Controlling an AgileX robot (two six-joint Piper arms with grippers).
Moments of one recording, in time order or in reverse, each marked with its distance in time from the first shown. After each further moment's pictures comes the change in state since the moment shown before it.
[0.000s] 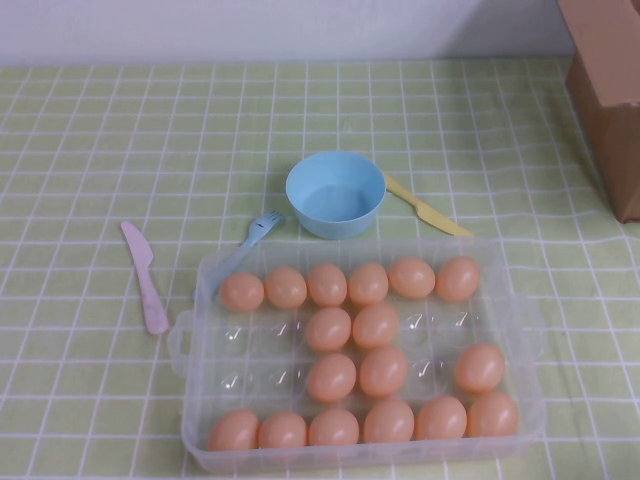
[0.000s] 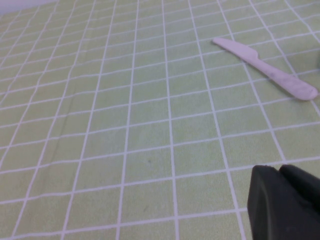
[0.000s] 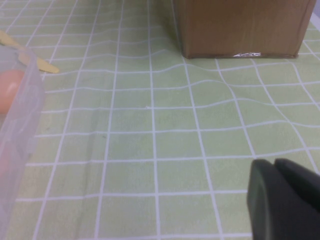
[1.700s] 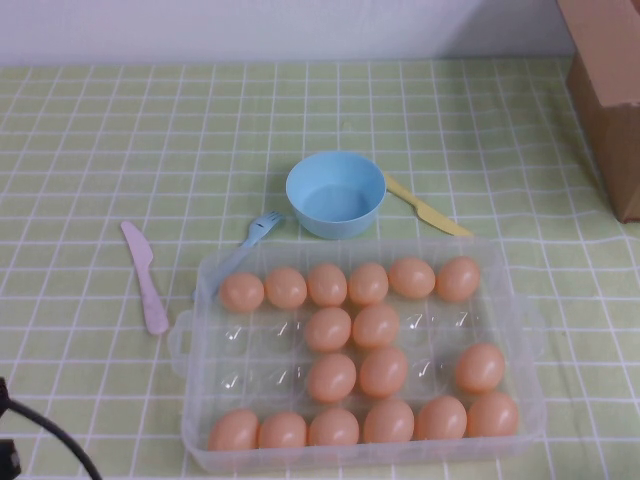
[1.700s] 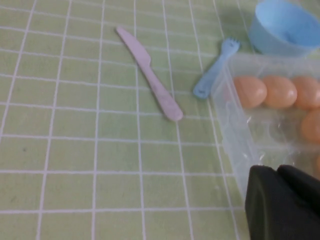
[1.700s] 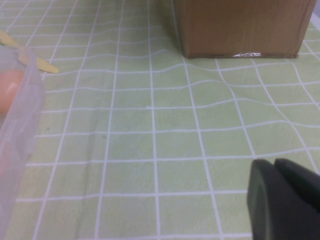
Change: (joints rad) right arm 0.000 0.000 0.000 0.000 0.000 0.000; left arm 0.000 0.399 -0.500 -0.371 0.365 -0.069
